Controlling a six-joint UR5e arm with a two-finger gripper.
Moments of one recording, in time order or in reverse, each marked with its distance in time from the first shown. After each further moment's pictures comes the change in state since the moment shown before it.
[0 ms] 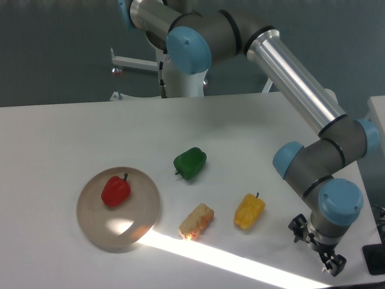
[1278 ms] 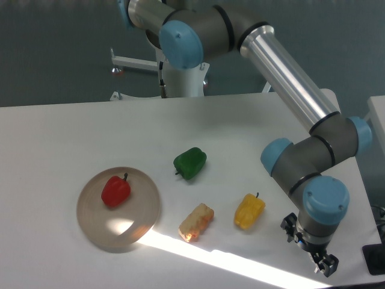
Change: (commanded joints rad) arm -0.083 0.150 -0.119 -0.015 0.043 -0.106
